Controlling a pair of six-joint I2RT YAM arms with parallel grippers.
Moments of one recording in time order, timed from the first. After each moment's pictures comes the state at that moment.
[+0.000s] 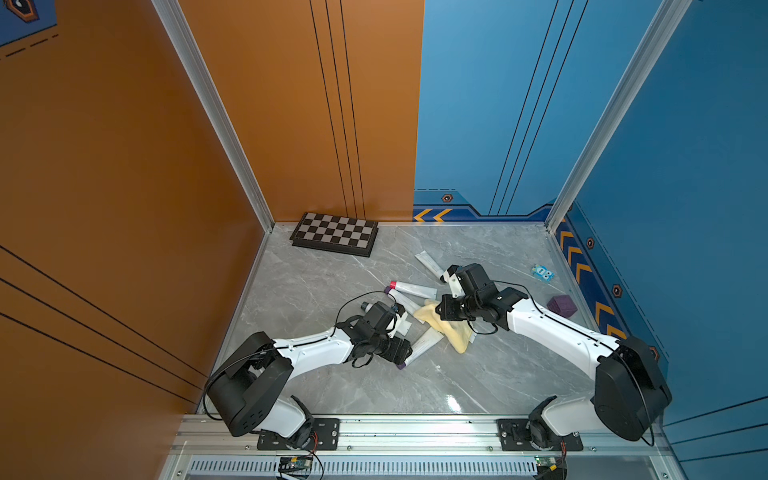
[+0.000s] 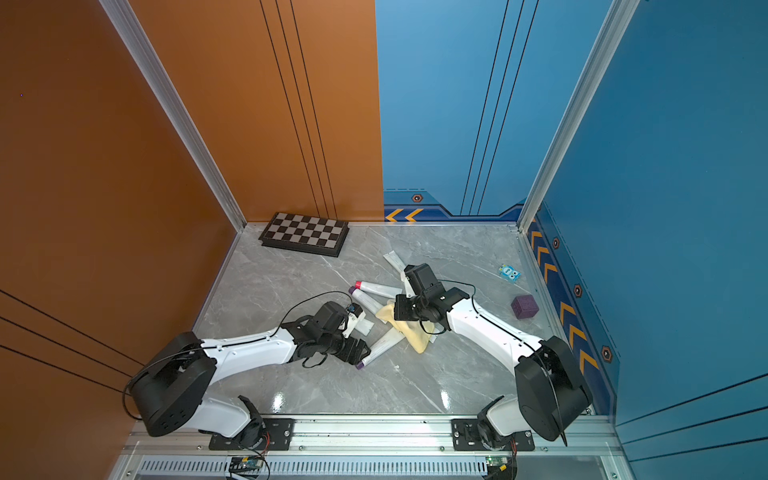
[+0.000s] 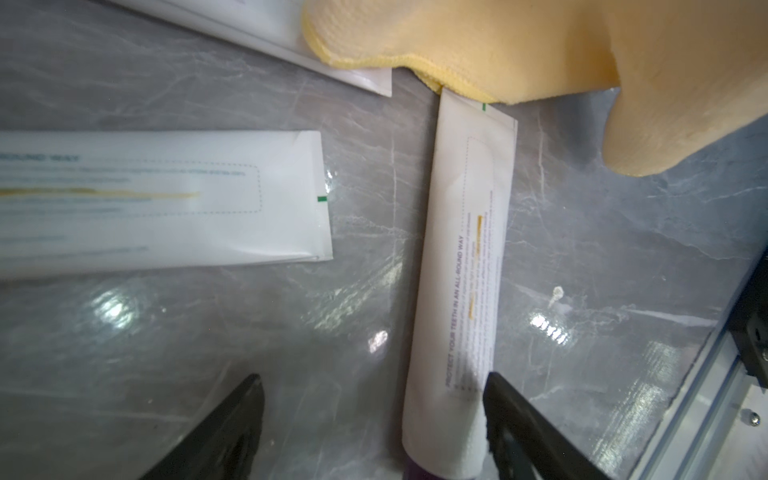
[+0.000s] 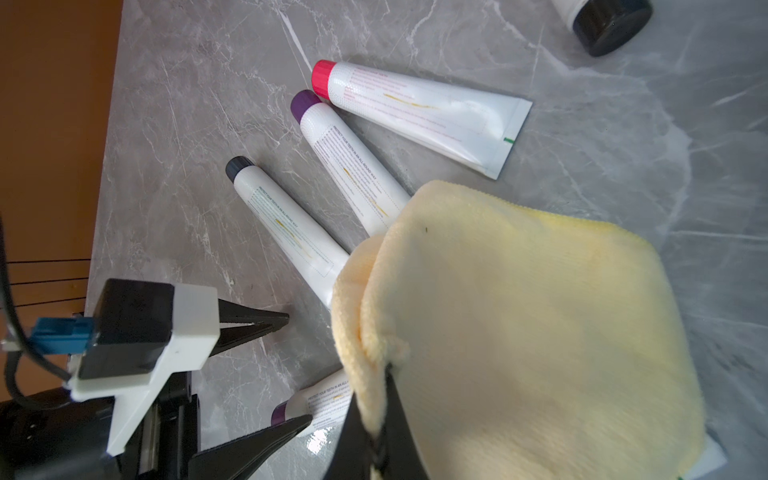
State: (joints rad) left arm -0.75 1.47 0.66 -0.17 0.21 -0.31; right arm 0.59 1.44 0.98 -0.45 -0.23 0.54
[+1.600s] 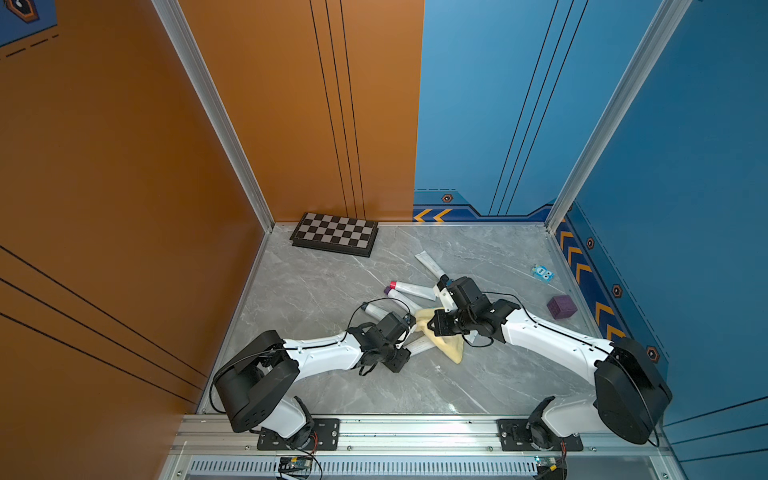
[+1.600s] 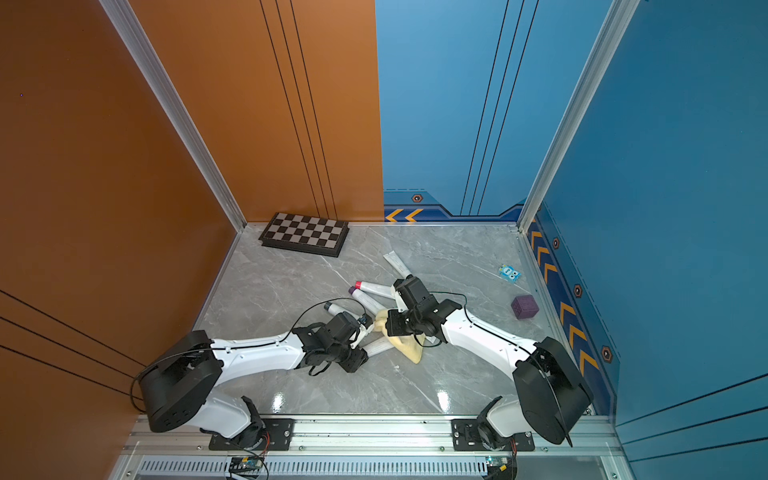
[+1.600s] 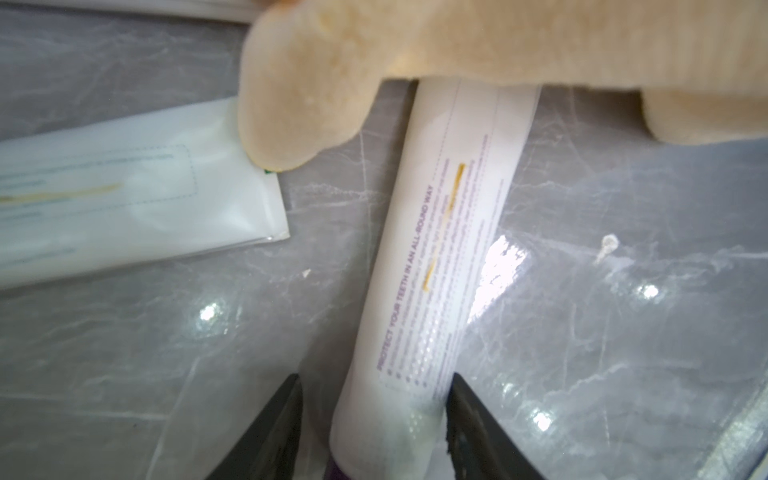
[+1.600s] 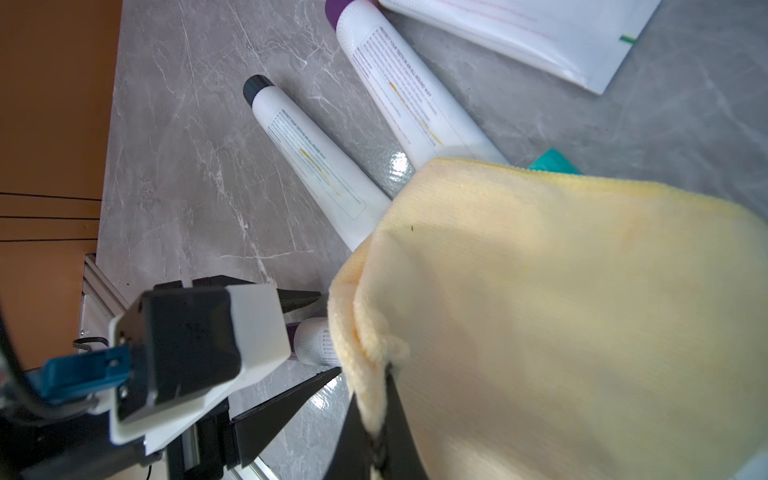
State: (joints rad) left arm -0.87 1.51 0.69 -0.23 0.05 -0.19; right arm 0.68 1.43 0.89 -0.39 -0.28 0.56
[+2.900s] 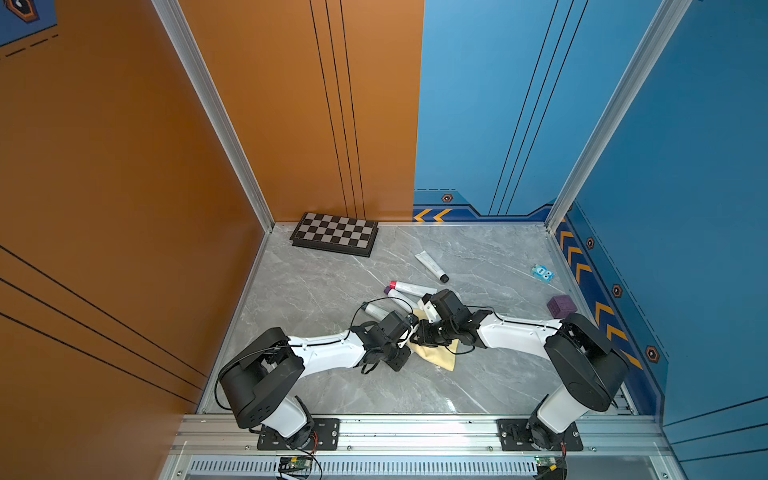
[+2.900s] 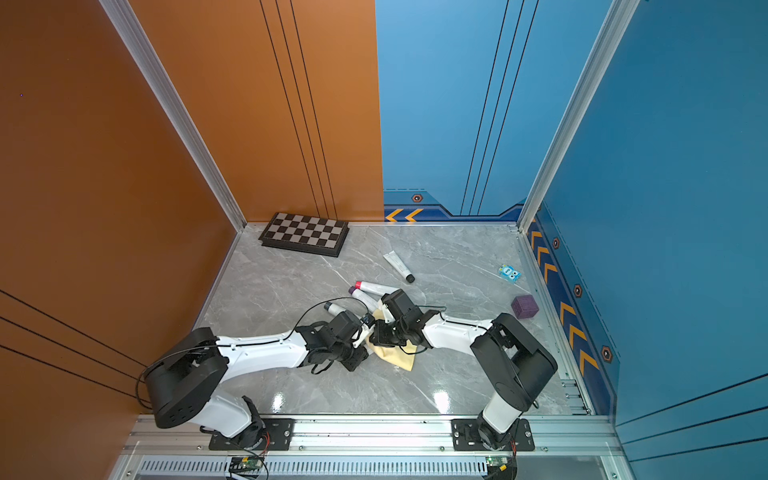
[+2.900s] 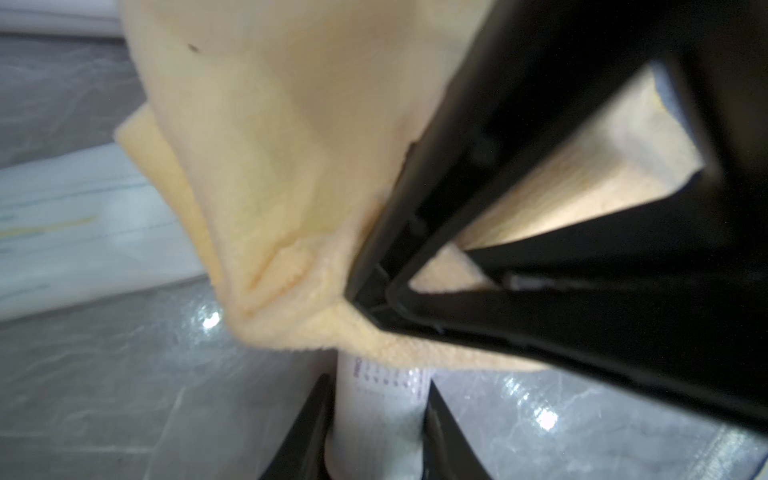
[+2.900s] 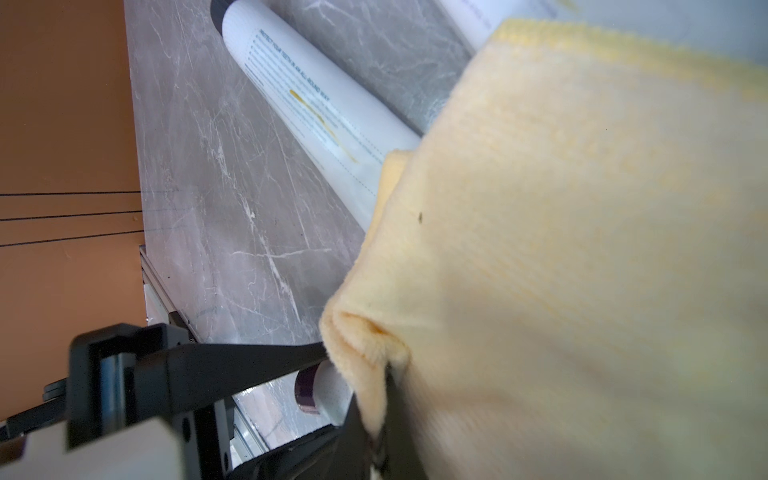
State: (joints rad) left arm -0.87 1.54 0.70 -0.21 0.06 -0.18; right arm 0.74 1.64 0.81 -0.10 -0.40 0.73
